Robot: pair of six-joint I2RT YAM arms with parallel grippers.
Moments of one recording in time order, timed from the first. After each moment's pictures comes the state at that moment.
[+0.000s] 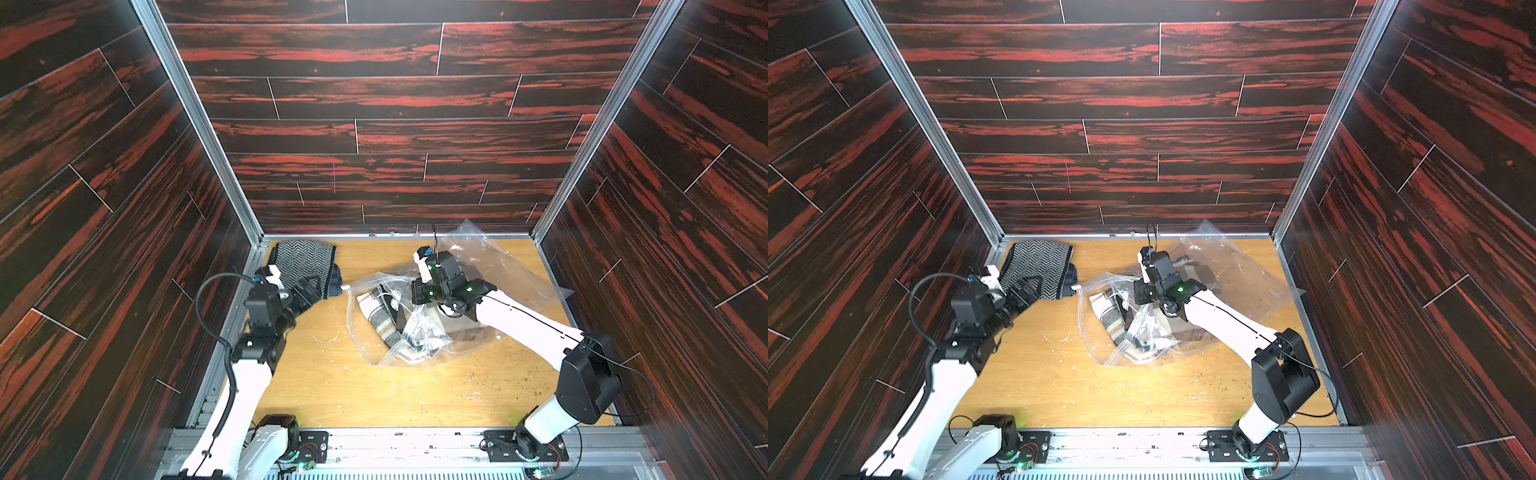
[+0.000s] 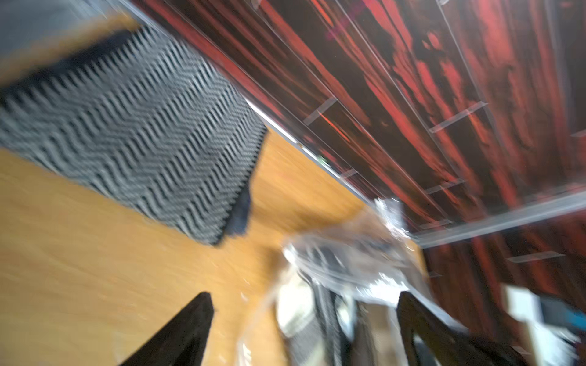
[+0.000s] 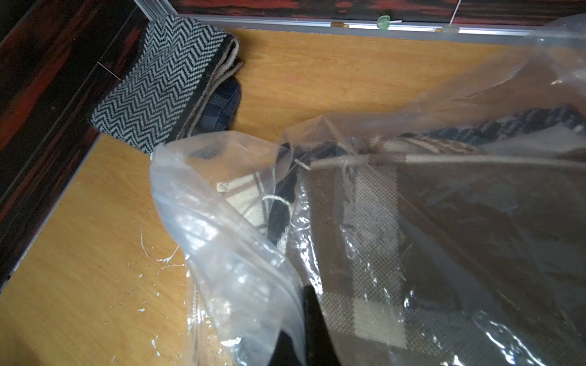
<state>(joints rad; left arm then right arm) -0.03 0.89 0.67 -0.13 0.26 -0.77 0.69 1.62 1.28 -0.39 0.02 0.34</state>
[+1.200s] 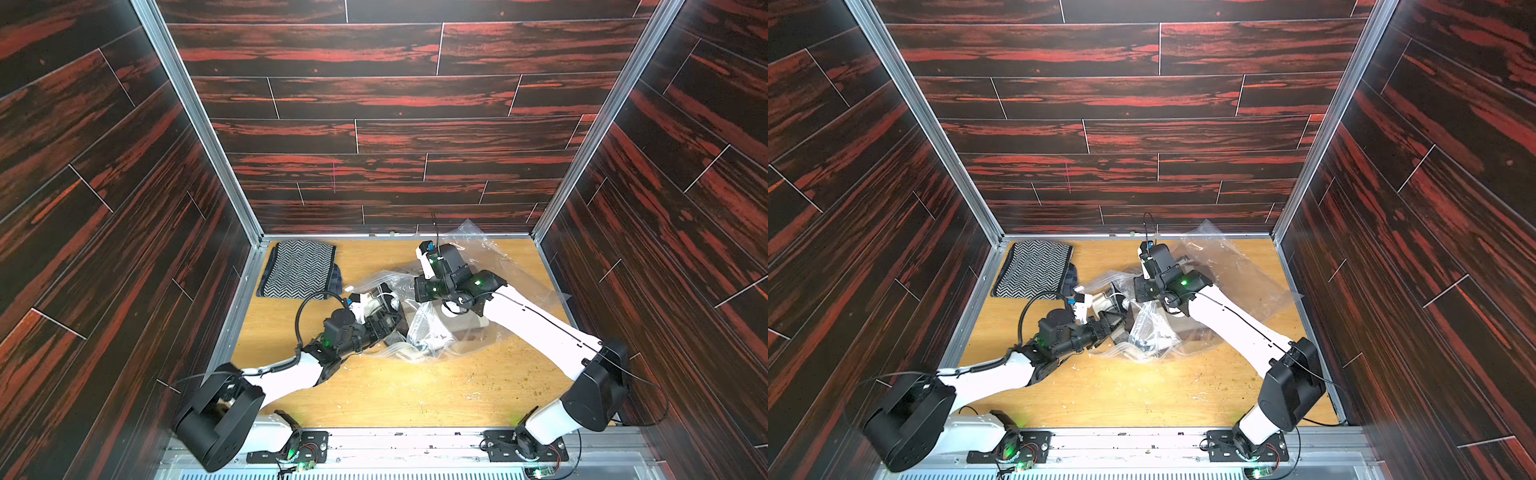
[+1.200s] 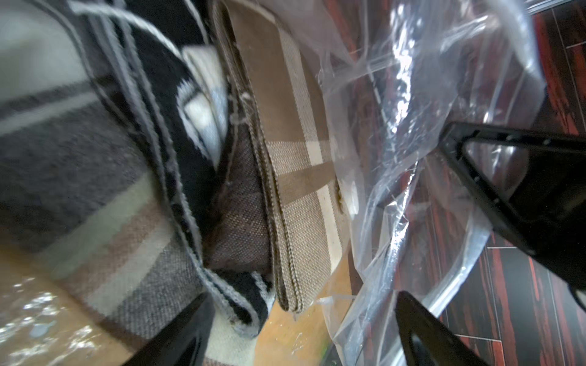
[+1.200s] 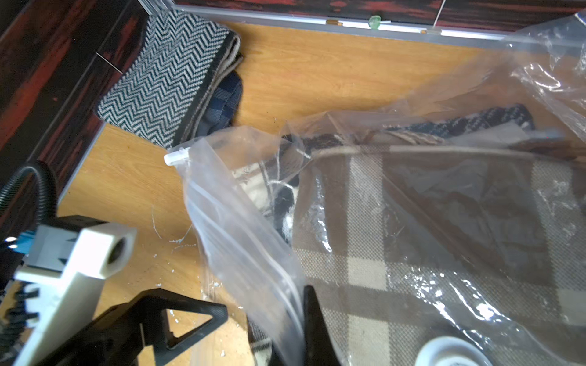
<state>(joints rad) -0.62 1.36 0.47 0.57 0.36 -1.12 0.72 1.58 1.42 -0.63 0.06 0.35</state>
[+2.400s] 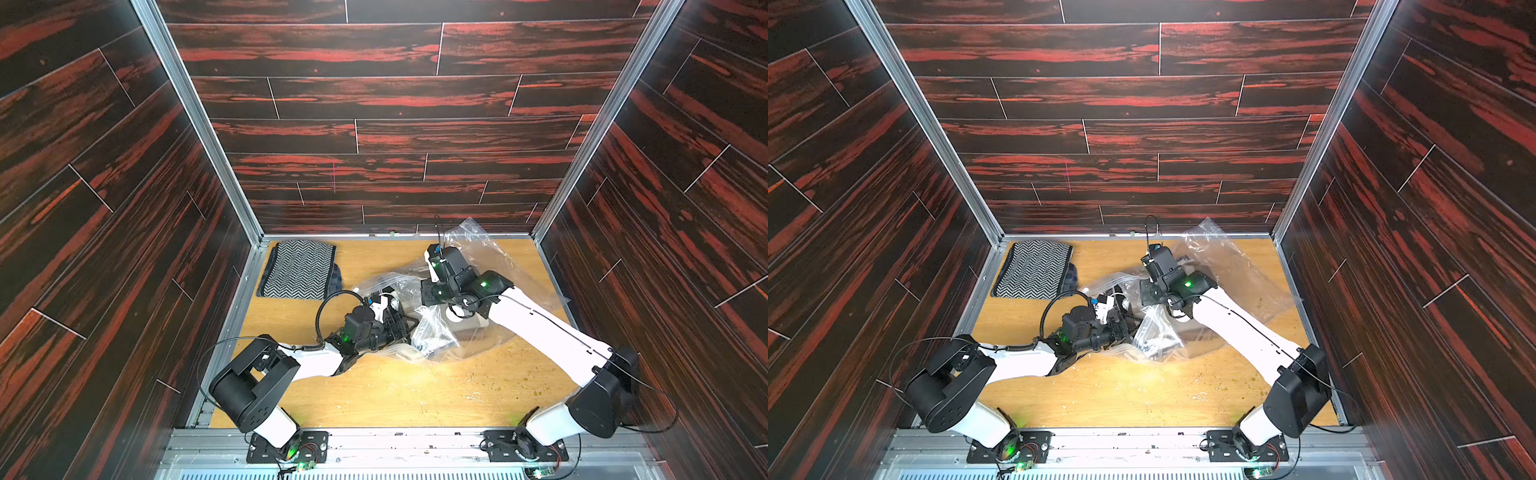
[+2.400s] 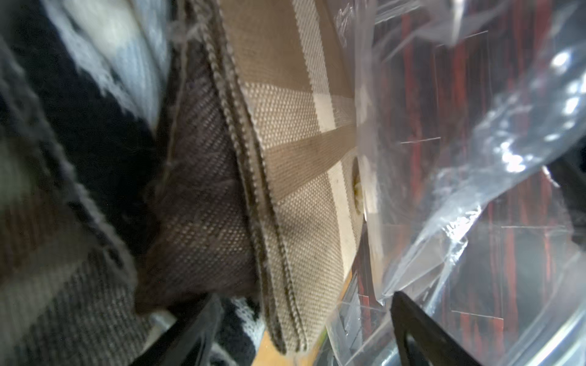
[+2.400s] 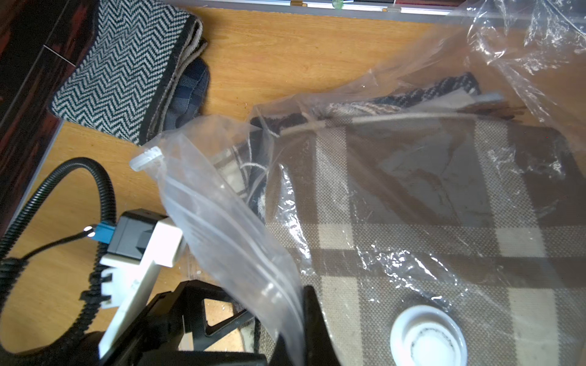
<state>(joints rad) -0.68 1.58 0.59 0.64 0.42 -1.14 0.73 1.54 1.43 -0.74 0.15 0.41</state>
